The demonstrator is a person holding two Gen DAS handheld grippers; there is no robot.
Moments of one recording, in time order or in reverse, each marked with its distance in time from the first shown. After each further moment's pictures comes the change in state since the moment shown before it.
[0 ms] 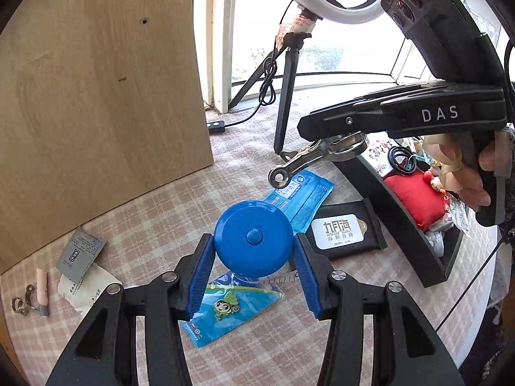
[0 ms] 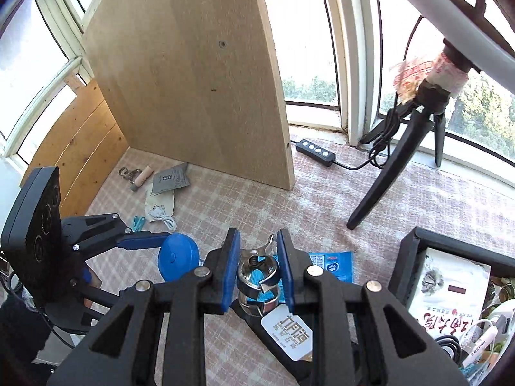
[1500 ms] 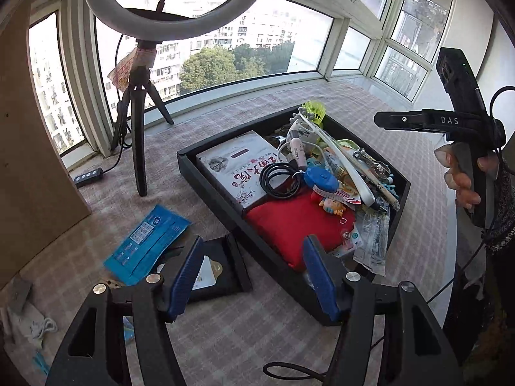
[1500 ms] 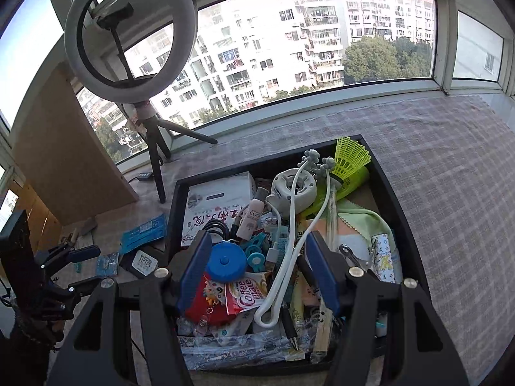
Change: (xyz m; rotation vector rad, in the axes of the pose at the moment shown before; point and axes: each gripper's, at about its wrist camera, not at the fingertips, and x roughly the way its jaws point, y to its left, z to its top) left arm -0.008 -0.112 0.013 0.057 -0.007 -0.126; right arm -0.183 -0.149 -0.149 0.387 -0.188 -0.292
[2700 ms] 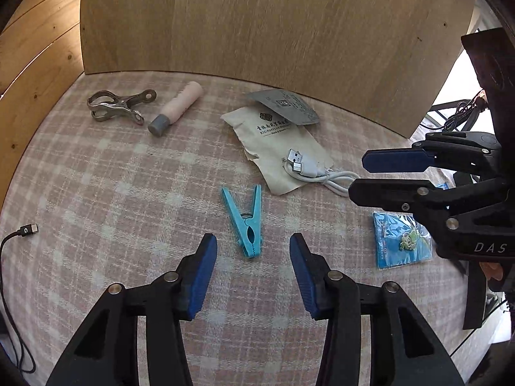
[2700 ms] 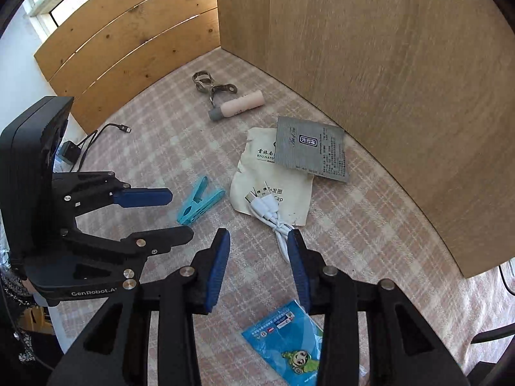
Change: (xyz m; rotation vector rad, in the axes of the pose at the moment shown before) left arm -0.066 0.265 -0.184 -0.721 0.044 0.429; right arm 0.261 0.473 -0.074 -0.951 0.431 0.457
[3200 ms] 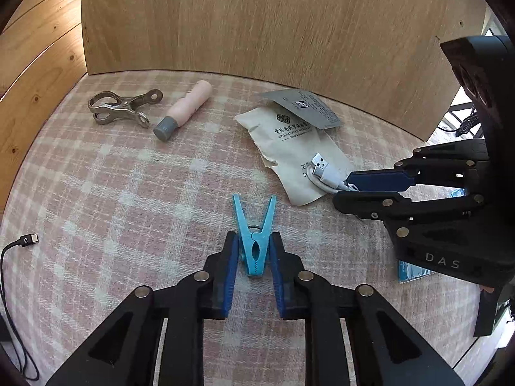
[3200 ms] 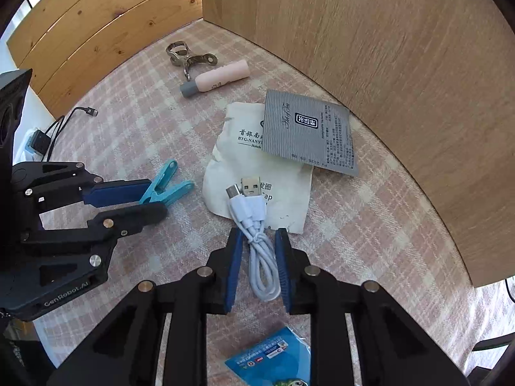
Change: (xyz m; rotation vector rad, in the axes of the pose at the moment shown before) left arm 0.006 0.009 -0.009 -0.012 -0.013 0.036; right arm 0.036 -0.009 0.002 0.047 0.078 -0.052
